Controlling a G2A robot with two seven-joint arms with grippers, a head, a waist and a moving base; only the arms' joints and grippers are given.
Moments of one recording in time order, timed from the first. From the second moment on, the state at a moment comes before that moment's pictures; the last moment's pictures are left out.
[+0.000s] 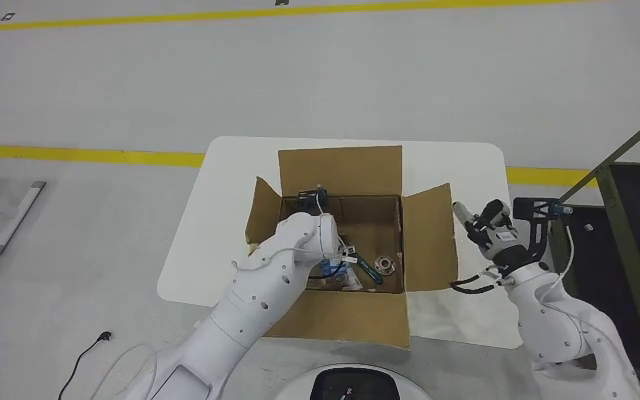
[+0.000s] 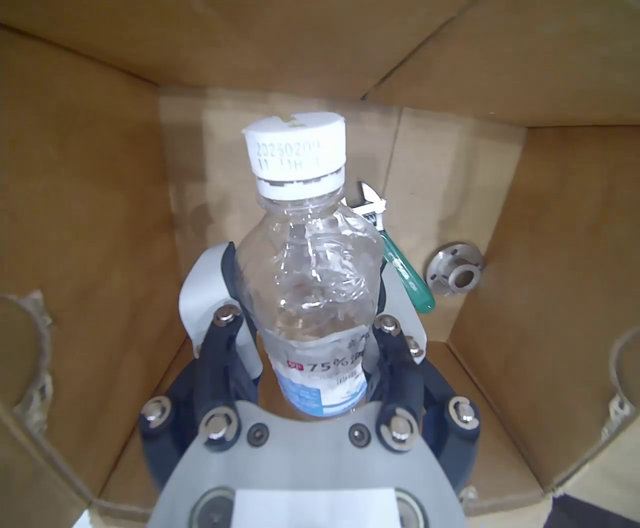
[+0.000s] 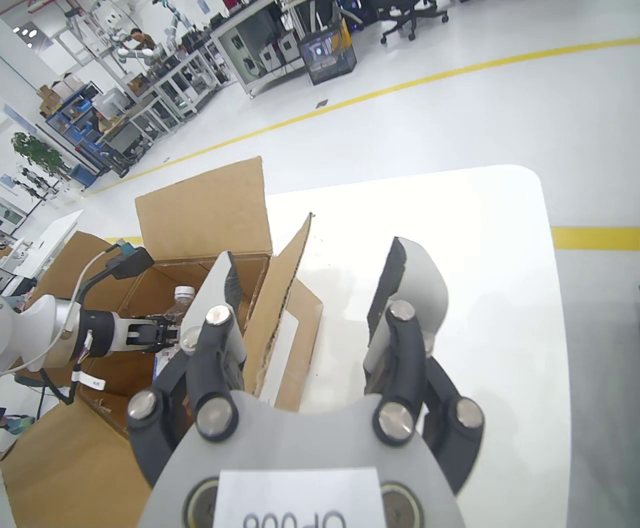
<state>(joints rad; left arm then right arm) 0.66 -1.55 -0.83 -1.21 0.98 0.65 -1.16 -1.52 -1.14 1.69 -2.03 -0.75 0.00 0.46</state>
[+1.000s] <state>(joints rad) 0.71 -1.53 -0.91 -1.43 1.03 0.57 -1.25 -1.49 -1.14 1.61 -1.92 -0.61 -0.08 0.61</state>
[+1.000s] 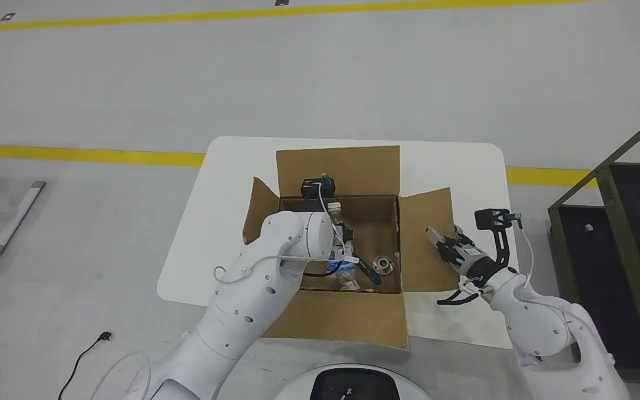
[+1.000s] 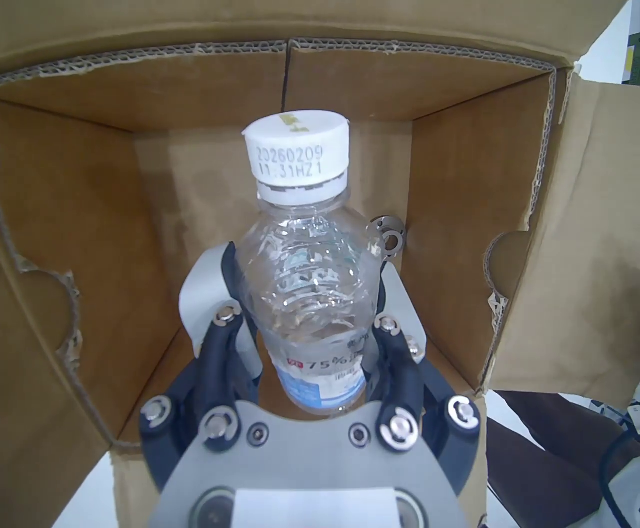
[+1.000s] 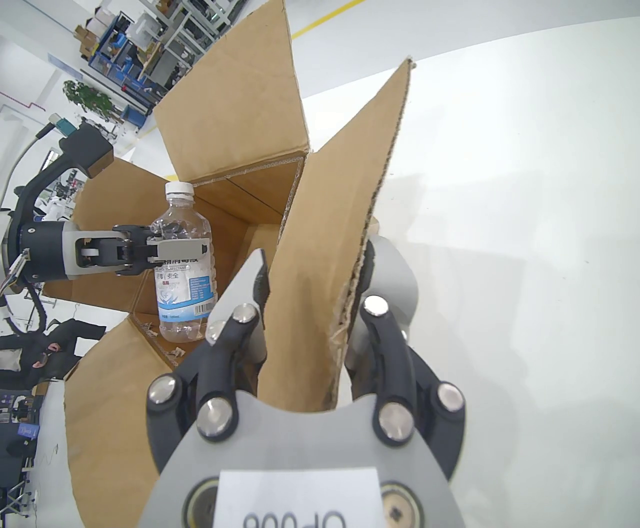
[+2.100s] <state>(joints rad) 0.73 -1.53 -0.94 -1.47 0.98 0.52 -1.20 -1.42 -1.09 1.84 -1.97 -0.63 -0.10 0.86</state>
